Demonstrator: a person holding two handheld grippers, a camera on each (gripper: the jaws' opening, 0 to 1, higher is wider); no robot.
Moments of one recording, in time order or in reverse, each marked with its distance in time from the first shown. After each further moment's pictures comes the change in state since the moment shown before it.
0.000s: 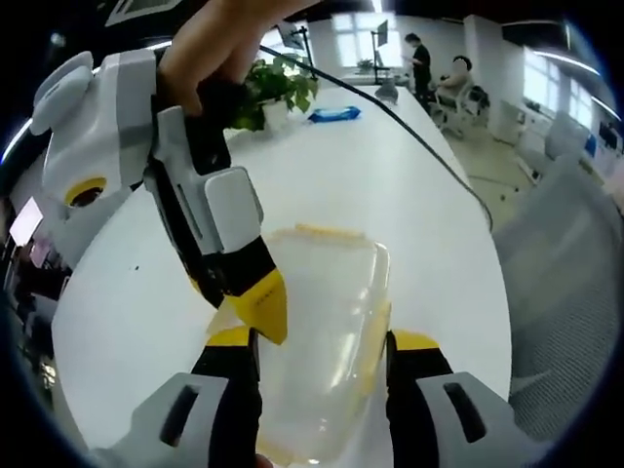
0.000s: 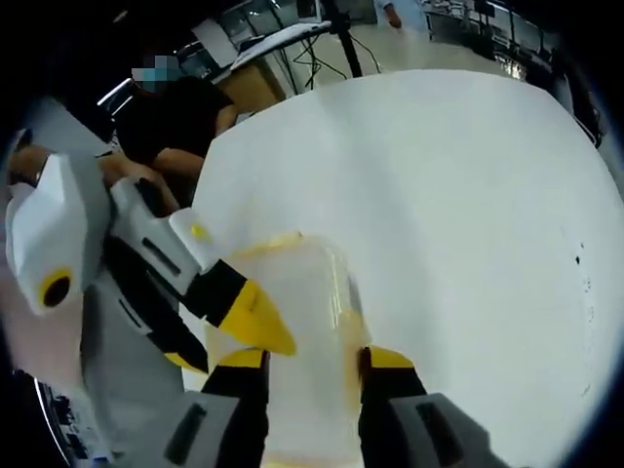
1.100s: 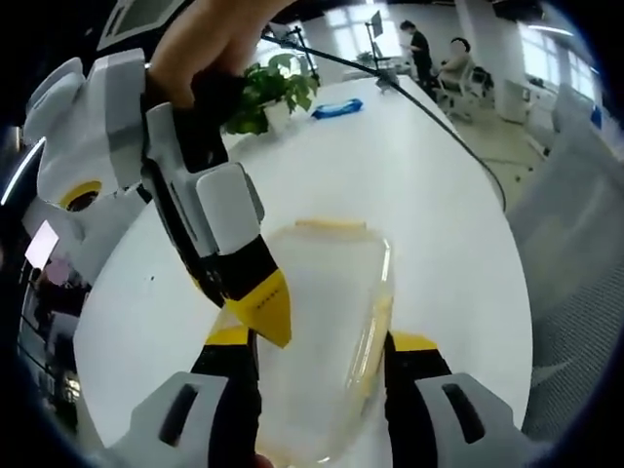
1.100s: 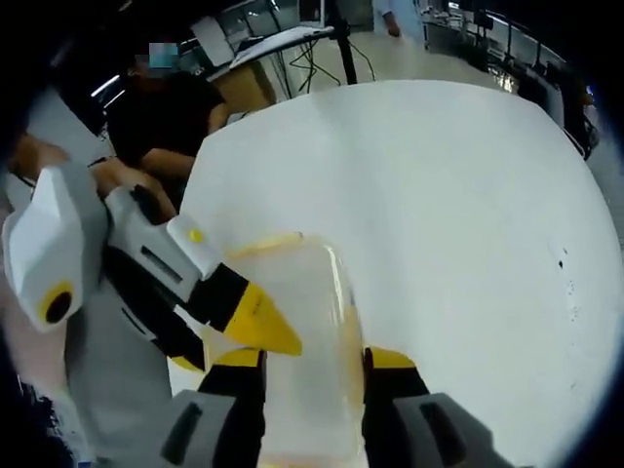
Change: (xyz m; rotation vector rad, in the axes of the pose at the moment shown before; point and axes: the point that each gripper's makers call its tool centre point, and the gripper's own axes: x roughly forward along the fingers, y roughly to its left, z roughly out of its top) left arm 0.006 -0.001 -0.002 0.090 0.011 0.093; right arm -0.003 0.003 0.001 -0.022 -0.017 -0.142
